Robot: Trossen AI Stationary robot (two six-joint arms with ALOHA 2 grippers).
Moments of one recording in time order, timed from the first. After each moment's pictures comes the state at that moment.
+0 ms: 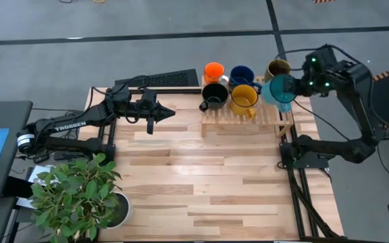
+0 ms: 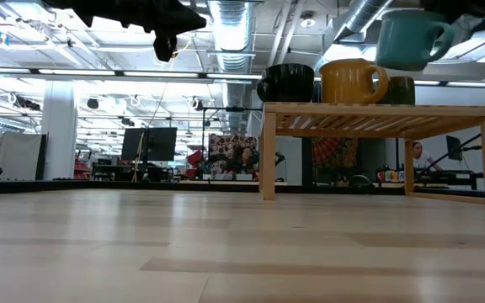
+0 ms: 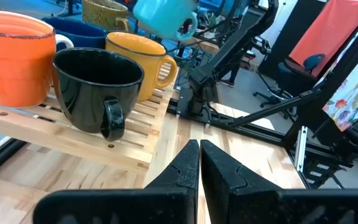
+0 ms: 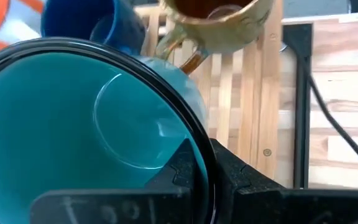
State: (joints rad) left arm 0.42 1.03 0.79 0.17 0.38 -0.27; right arm -1.03 1.06 1.63 -1.57 -0.03 0.56
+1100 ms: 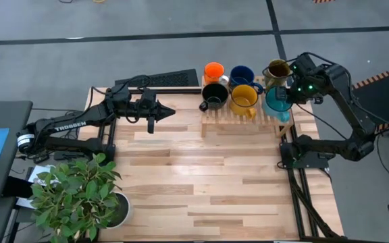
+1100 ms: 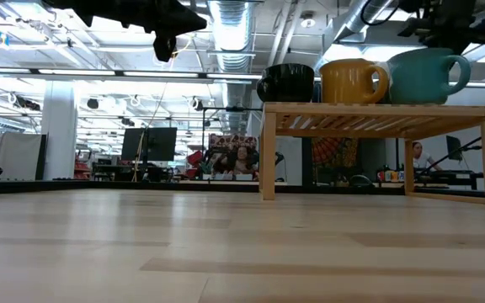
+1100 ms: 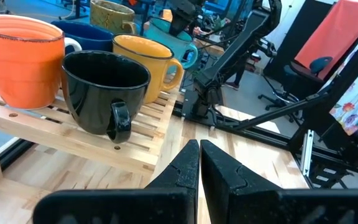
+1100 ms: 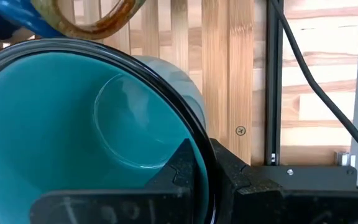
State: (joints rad) left arm 0.43 1.03 0.79 0.18 0.35 -0.27; right arm -1.04 1.09 1.40 -1.57 0.01 0.58
